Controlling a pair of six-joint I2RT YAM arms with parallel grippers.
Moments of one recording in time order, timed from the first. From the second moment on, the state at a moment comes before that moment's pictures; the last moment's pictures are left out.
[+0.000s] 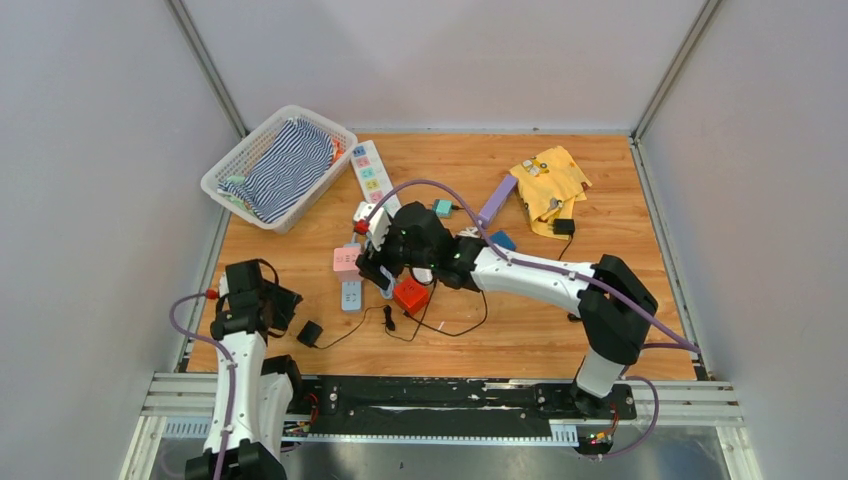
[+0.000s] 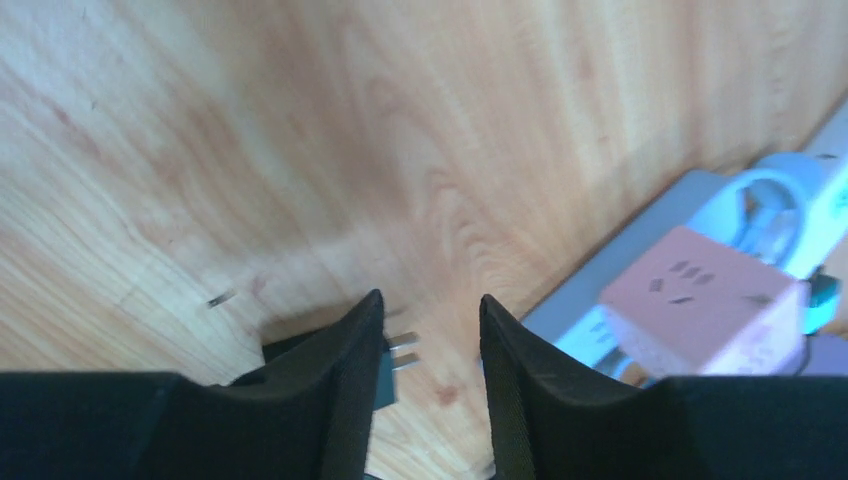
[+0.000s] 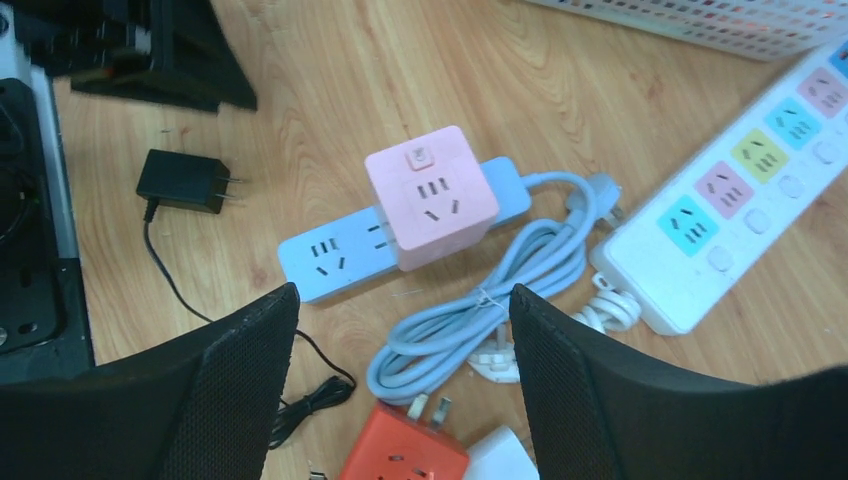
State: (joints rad) left arm 0.27 0.65 0.37 -0.72 0.04 -0.95; right arm 1.01 1.68 1.23 0.04 -0.18 -0.17
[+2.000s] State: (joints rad) left arm 0.27 0.94 0.53 -0.37 0.35 -0.58; right arm 1.30 1.98 1.03 0.43 -0.32 -0.70
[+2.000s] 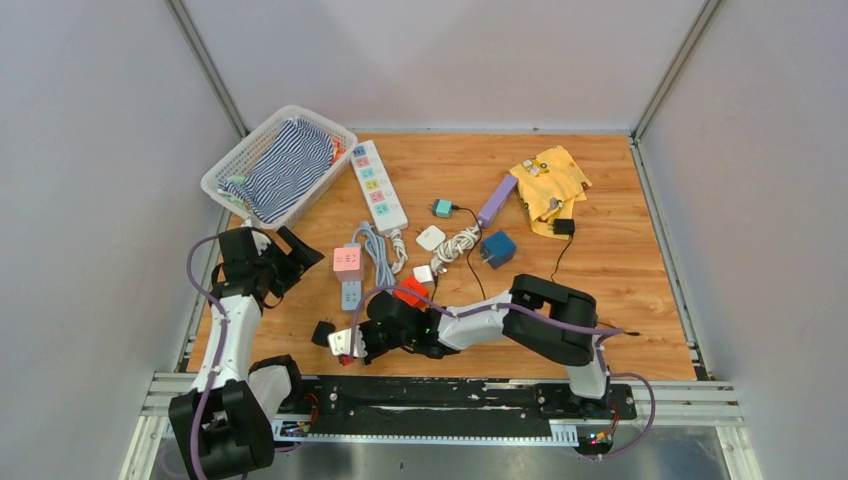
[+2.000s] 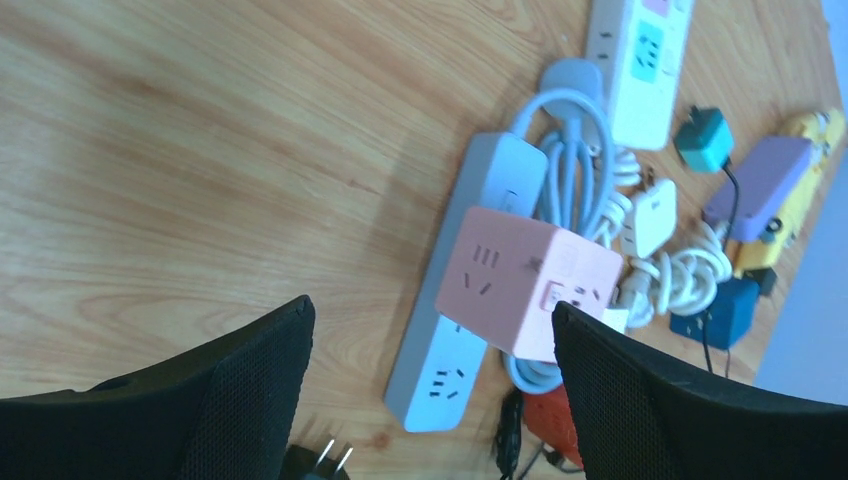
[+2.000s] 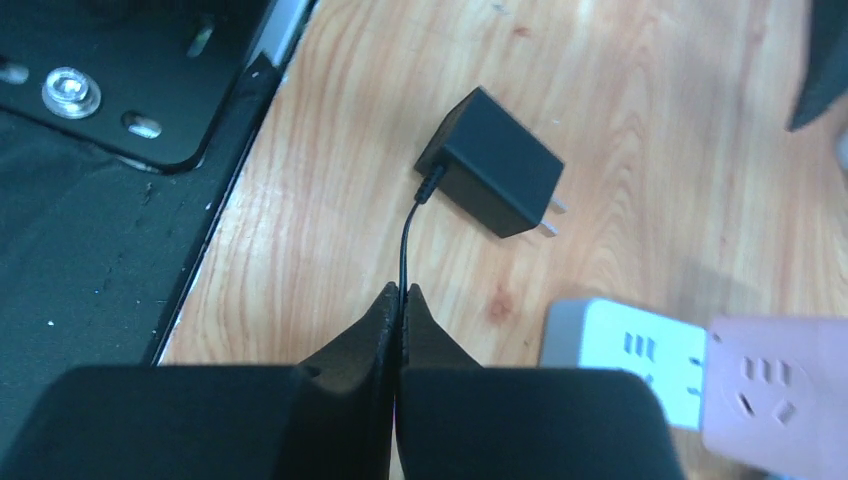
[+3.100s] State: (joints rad) left arm 0.19 0.83 0.48 -0.41 0.70 -0.78; right arm 1.27 1.59 0.91 0.41 0.24 -0.30
